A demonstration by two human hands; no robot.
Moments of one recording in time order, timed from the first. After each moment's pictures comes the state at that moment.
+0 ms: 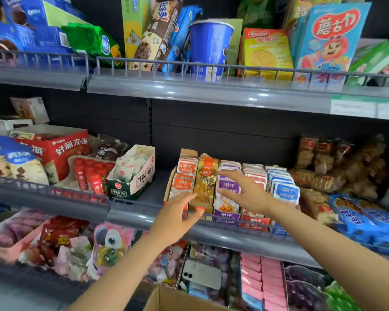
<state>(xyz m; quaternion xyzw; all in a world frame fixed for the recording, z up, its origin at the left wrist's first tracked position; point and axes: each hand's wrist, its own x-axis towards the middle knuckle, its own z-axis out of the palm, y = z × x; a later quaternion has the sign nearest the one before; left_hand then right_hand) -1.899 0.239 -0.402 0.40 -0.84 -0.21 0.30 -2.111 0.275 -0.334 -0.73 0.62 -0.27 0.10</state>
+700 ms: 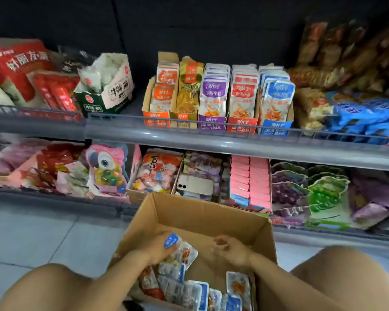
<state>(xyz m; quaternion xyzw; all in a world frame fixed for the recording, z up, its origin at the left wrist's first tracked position) -1.856 0.346 -0.662 0.52 -0.76 -0.38 -0.13 -2.092 0.438 -0.673 -0.51 0.70 -0.12 0.49</state>
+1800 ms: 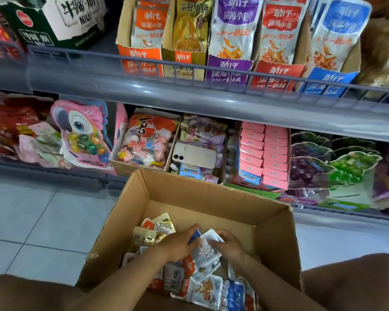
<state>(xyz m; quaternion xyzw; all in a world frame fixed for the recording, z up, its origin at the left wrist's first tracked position) -1.909 0.351 -0.748 0.40 -0.78 -0.44 -0.21 -2.071 0.430 -0.776 -0.28 0.73 -0.33 0.53</state>
